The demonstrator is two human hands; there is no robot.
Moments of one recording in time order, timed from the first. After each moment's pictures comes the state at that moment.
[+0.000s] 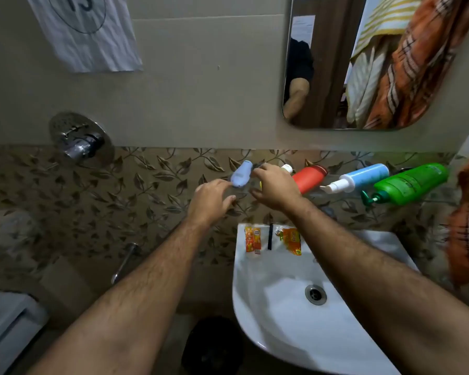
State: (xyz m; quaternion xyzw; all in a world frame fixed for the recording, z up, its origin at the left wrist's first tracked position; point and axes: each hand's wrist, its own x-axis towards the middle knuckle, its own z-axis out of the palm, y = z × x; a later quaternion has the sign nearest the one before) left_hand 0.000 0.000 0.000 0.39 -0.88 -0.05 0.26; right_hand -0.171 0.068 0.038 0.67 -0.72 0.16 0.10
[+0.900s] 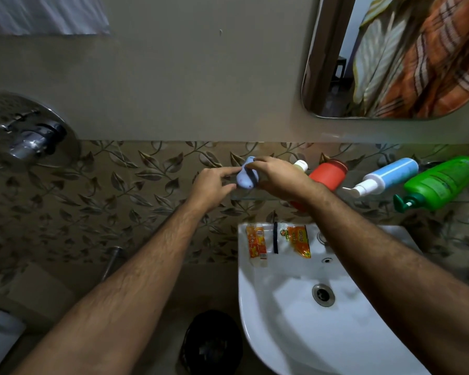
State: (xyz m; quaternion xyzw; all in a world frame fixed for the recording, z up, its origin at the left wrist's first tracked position) left_hand -0.024 -0.092 -0.009 0.35 -0.86 -0.25 0.27; right_hand -0.197 -0.004 0.033 0.72 -0.69 0.10 -0.01
